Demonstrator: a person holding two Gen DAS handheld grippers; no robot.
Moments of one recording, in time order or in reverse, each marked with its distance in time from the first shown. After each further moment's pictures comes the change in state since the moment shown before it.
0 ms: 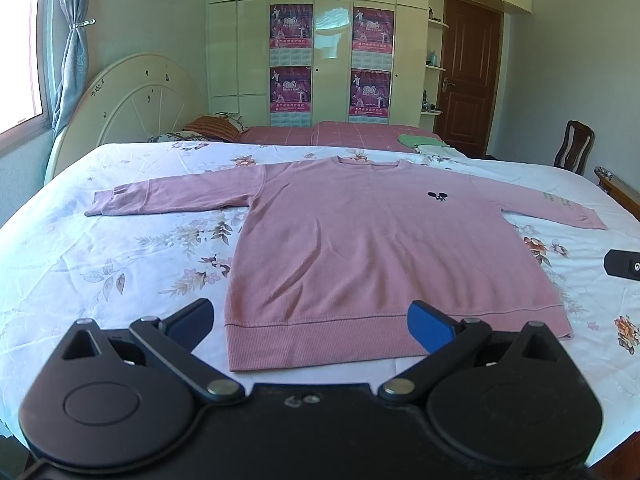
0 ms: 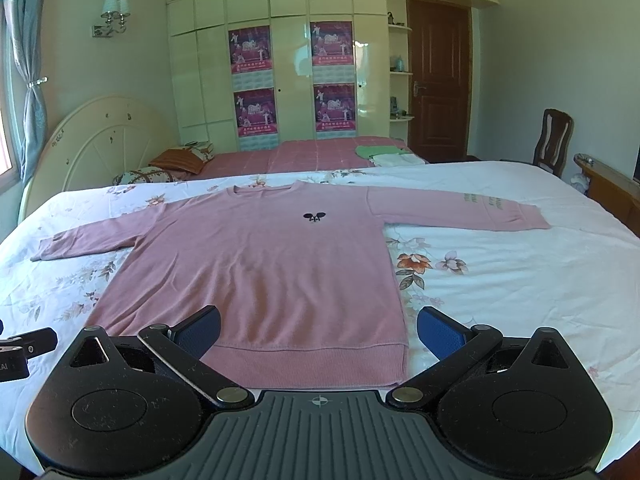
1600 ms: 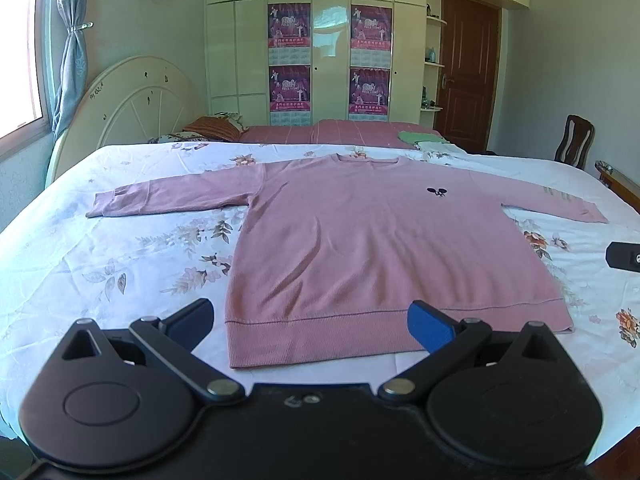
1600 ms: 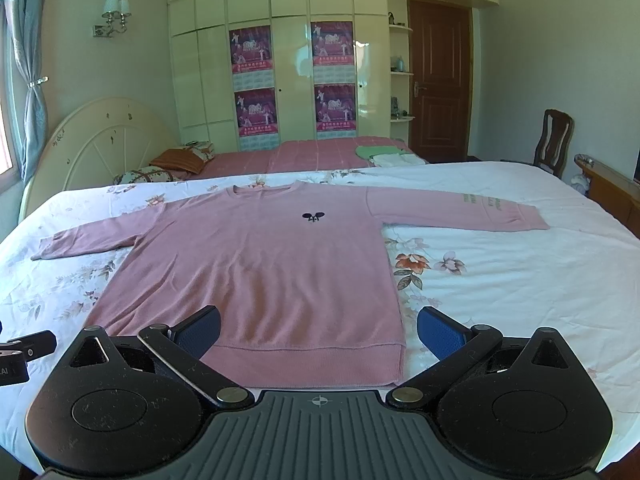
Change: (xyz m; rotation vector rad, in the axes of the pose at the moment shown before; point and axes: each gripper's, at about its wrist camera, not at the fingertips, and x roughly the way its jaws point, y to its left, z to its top) left arm -0.004 0.002 -0.003 0.006 0.001 0.001; right arm 0.000 -0.002 0.000 -0.001 0.001 0.000
